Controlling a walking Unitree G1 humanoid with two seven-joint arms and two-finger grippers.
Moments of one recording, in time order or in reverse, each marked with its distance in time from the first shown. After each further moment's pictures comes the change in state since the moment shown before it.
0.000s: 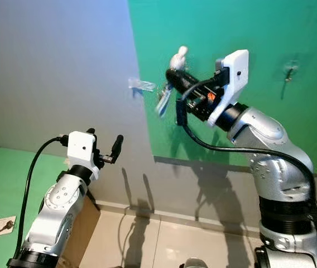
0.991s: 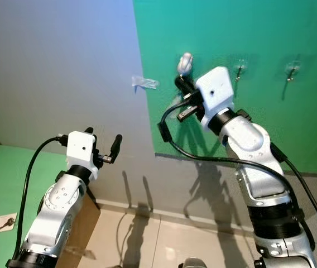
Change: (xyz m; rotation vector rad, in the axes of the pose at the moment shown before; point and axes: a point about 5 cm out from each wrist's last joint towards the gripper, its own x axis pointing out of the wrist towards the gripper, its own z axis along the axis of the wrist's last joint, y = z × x) left arm -0.001 0.001 0.001 0.035 -0.008 0.012; right arm 0.004 -0.005 -0.026 -0.418 0.087 -0.226
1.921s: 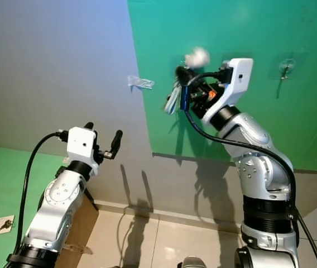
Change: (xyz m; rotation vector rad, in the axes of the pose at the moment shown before) left arm 0.007 0.002 0.008 0.021 -0.038 -0.005; right arm 0.001 -0.006 0.007 0.657 -0.095 0.059
